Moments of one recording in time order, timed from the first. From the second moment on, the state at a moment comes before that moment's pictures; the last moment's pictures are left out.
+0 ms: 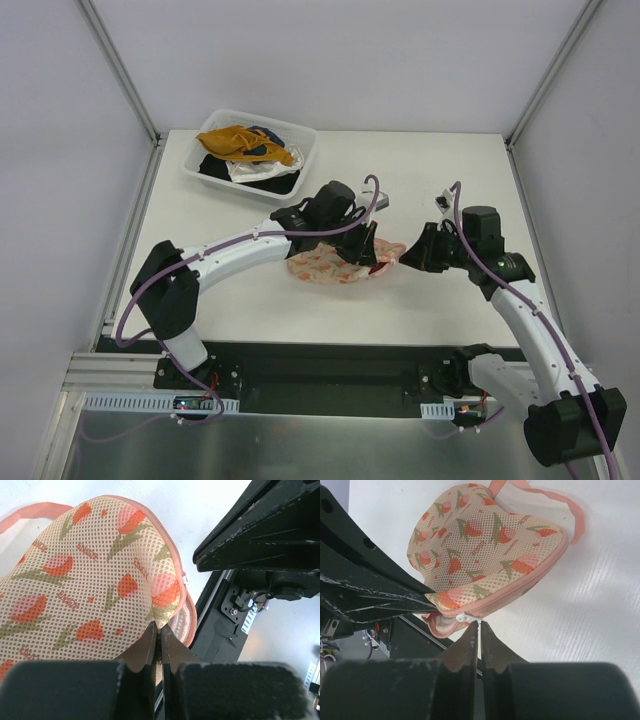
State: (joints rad) left arm -0.88 1.68 1.32 -0.32 0.46 -0.36; right arm 0.23 0.93 0.80 -0.60 -0.51 0.38
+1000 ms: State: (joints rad) left arm -0.88 1.65 1.29 -0.32 0.46 -0.36; right arm 0.18 0.98 0.74 -0.48 -0.76 0.43
